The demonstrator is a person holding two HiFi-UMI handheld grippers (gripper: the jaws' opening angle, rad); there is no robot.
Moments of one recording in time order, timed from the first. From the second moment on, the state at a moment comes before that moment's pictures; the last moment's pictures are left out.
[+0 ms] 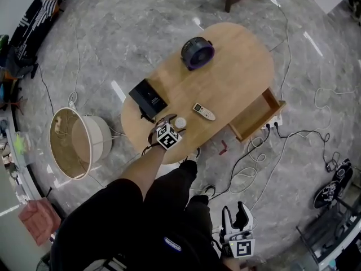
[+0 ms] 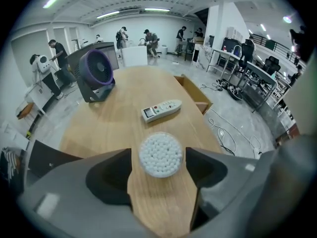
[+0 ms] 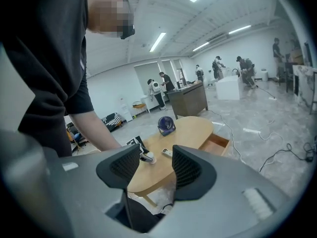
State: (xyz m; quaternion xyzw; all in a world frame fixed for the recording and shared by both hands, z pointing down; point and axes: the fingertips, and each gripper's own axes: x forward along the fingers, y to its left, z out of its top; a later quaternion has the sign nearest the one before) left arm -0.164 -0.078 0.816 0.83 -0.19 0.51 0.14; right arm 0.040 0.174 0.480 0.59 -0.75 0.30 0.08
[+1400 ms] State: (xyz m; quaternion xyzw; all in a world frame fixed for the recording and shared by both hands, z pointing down) left arm -0.045 -0.072 0.758 0.88 -0.11 0.44 0.13; right arm 0.101 0.111 0.491 0.55 -0.77 0.33 0.00
